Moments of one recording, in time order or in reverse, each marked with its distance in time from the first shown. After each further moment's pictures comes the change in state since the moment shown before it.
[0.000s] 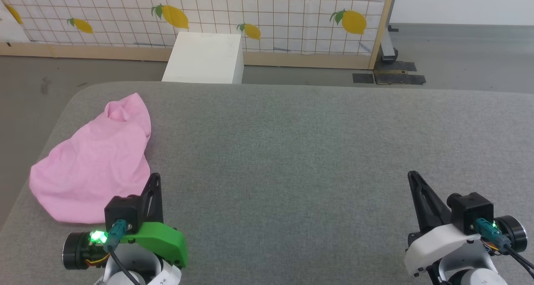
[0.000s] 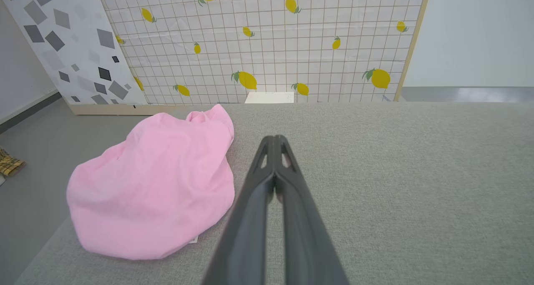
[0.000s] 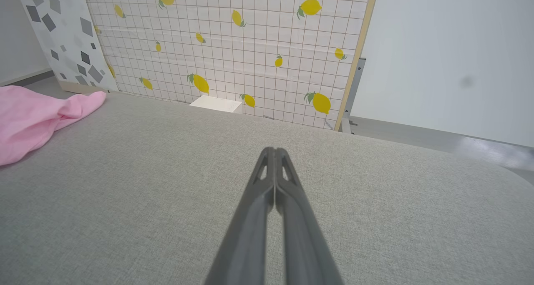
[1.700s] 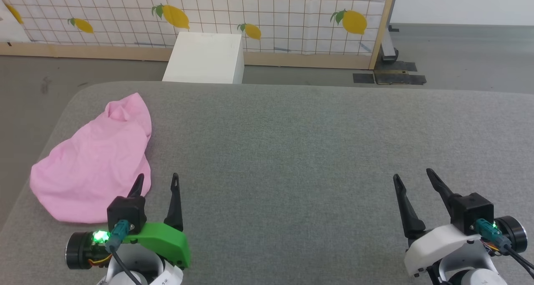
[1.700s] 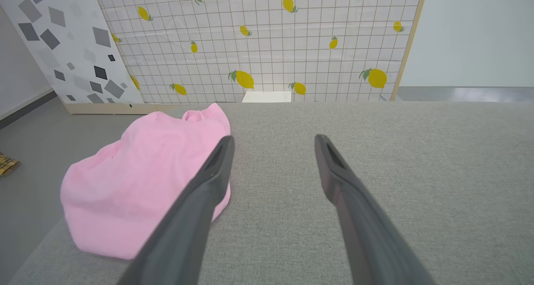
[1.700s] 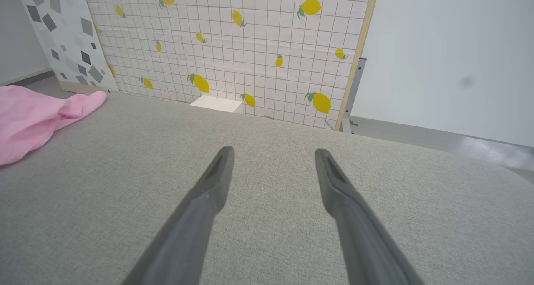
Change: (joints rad) left arm 0.000 0.000 -0.010 0.003 -0.008 0.000 -0.002; right arm 0.001 0.000 -0.001 0.001 0.001 0.000 -0.002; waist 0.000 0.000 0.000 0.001
